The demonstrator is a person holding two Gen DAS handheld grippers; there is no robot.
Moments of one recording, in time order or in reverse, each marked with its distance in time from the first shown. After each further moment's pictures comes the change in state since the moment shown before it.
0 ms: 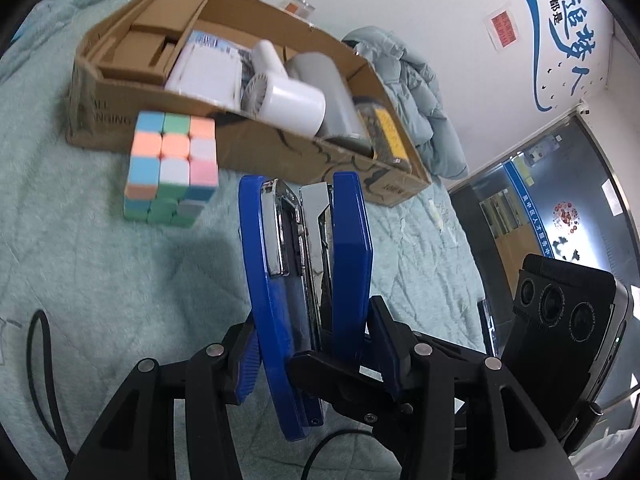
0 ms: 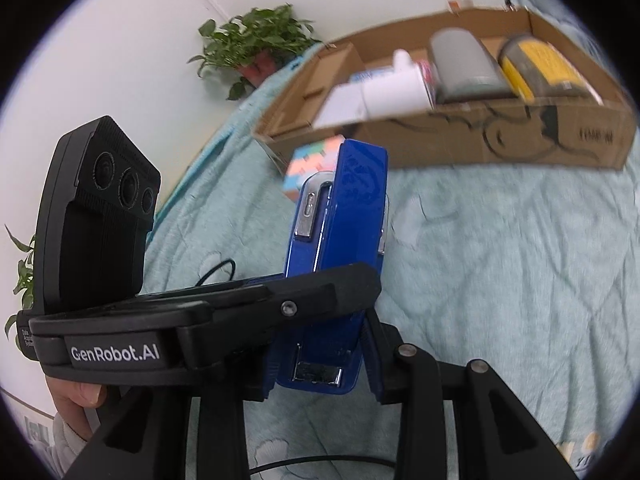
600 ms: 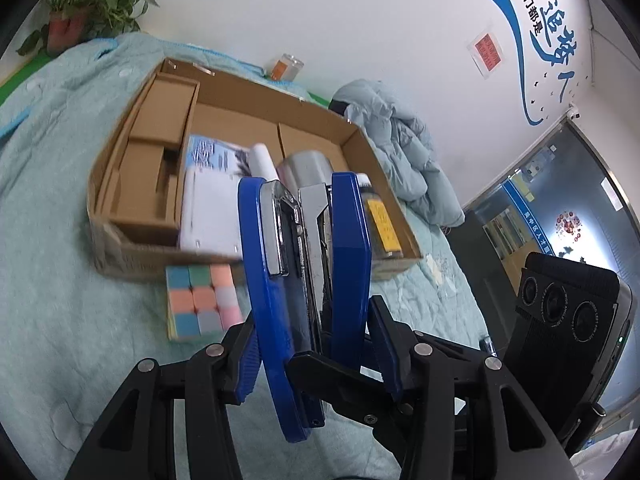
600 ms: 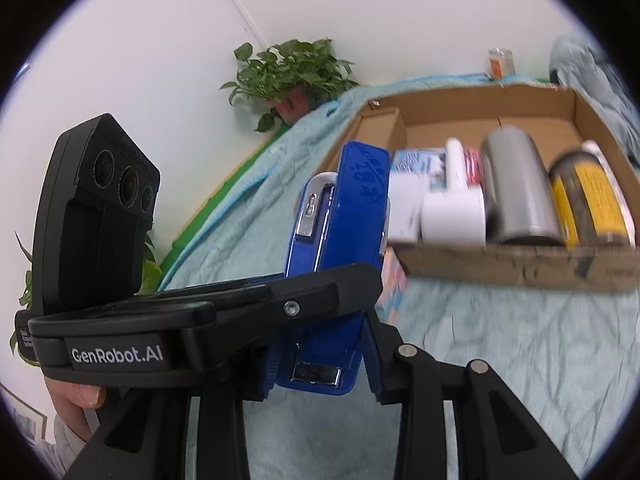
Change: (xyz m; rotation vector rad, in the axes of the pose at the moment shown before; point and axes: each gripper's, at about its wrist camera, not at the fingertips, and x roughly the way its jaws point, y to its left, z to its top) left arm -0.061 -0.007 0.083 0.082 -0.136 0.039; right arm 0.000 0.029 0.079 -0.128 -0.101 0.037
